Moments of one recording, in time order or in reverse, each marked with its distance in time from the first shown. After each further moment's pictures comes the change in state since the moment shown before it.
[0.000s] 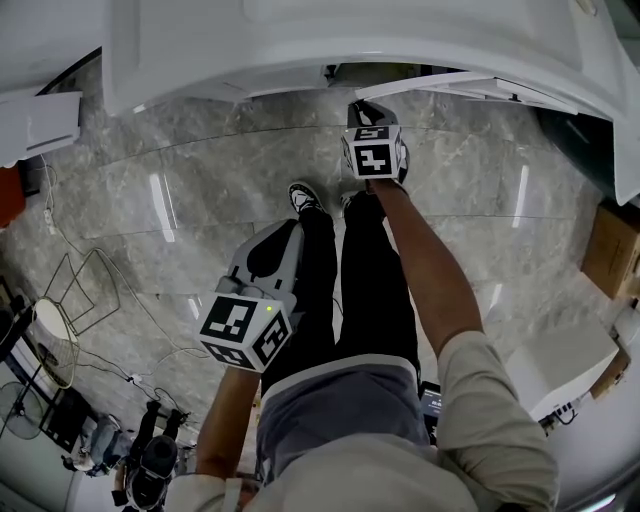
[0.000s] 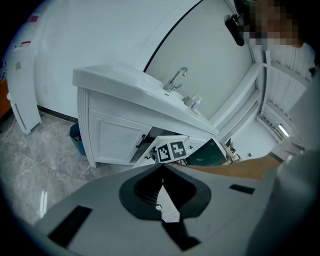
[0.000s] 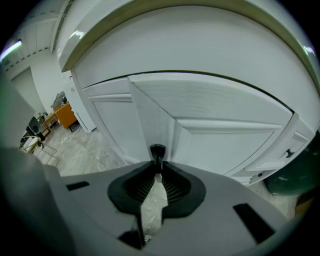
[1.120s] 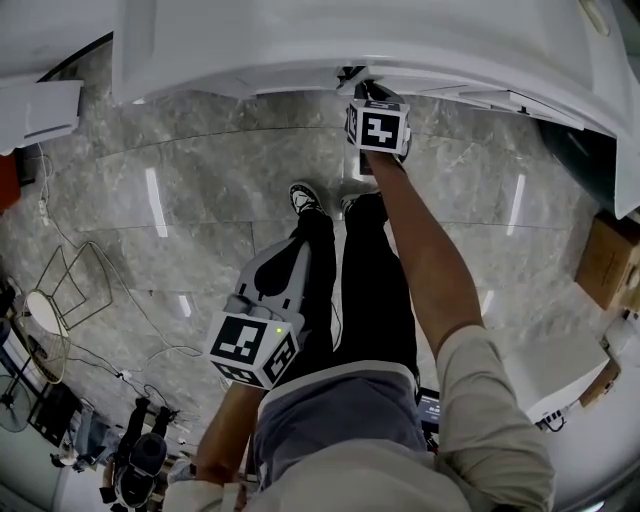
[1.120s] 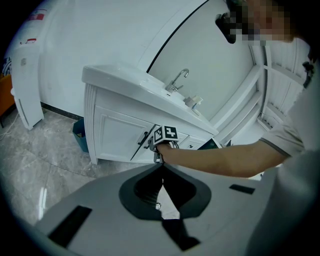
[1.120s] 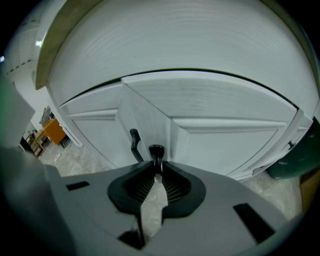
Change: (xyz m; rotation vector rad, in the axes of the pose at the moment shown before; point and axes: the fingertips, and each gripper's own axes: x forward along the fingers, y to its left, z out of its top) left arm -0.015 0.006 -0.019 -0.021 -0.011 0.005; right arm 0.028 -0.008 0.042 0.162 -0.013 -0.056
